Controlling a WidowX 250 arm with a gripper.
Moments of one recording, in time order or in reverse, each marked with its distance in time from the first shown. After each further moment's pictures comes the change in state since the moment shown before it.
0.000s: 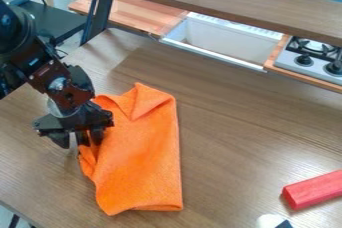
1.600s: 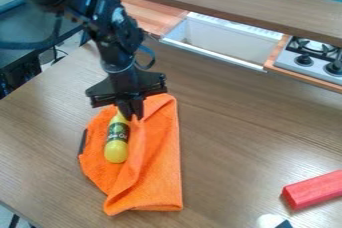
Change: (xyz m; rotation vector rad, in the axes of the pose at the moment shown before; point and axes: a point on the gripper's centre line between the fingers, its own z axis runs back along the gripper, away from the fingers) arm 0.012 -0.084 0.043 -0.114 0.143 0.035
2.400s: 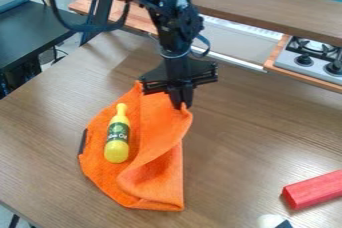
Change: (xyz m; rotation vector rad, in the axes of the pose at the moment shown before) arm 0.003 -0.071 -0.005 -0.030 0.031 -0.038
